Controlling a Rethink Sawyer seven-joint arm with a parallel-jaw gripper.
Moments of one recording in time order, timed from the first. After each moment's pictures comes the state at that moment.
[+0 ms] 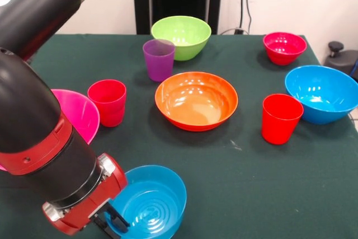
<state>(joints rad) -0.71 0.12 1.37 0.32 -0.98 1.52 0.67</state>
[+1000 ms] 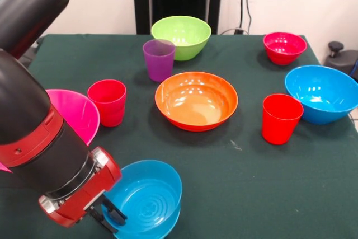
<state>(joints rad) -0.75 0.12 1.28 0.40 -0.84 1.47 0.67</state>
